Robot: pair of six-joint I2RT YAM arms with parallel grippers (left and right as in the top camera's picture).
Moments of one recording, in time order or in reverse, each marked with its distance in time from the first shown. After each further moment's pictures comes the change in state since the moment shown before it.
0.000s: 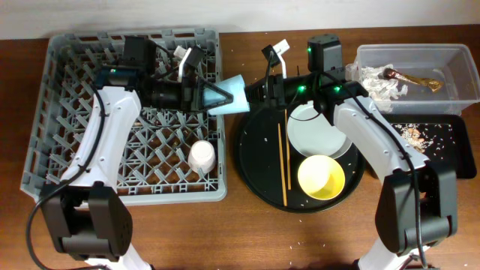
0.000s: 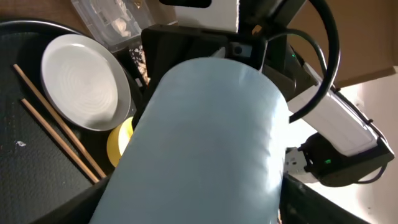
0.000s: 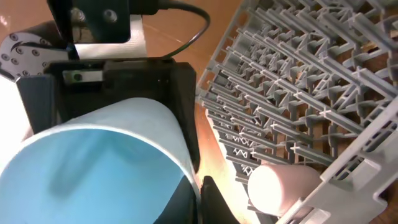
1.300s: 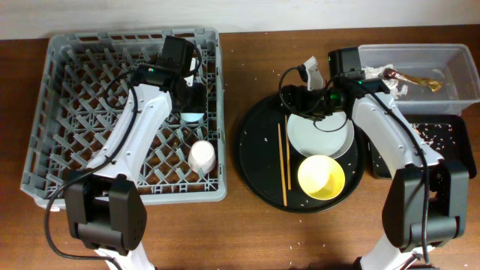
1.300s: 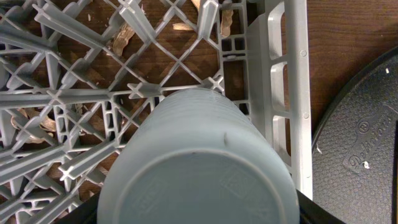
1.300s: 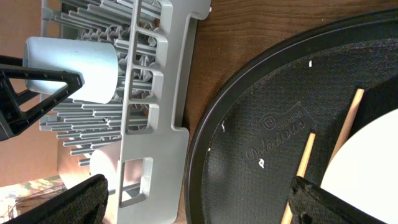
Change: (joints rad) left arm -0.157 0.066 0.029 0.078 -1.371 -0.279; right arm -0.125 0.003 0.004 -0.476 0.528 -0.250
